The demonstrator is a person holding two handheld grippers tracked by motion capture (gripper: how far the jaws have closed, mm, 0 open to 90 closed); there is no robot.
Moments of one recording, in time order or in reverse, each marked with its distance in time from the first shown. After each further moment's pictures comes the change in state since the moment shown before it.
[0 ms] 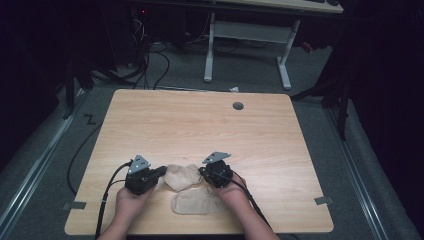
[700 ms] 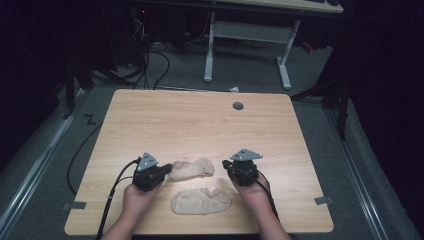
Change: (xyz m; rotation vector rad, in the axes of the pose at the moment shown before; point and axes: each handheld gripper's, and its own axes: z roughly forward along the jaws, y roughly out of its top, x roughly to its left) left arm -0.006 0.004 0.021 0.022 -0.002 0.015; right arm -0.037 -0.025 -0.048 -0.081 -0.118 0.096
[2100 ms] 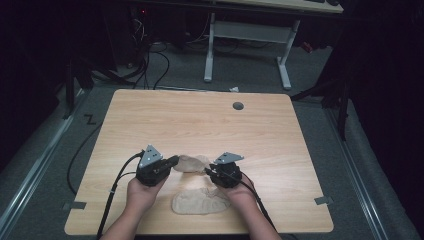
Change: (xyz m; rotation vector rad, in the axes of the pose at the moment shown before) left arm -0.022 0.037 -0.015 -0.091 -0.021 0.059; right arm 0.022 -0.001 0.047 0.022 0.105 -0.025
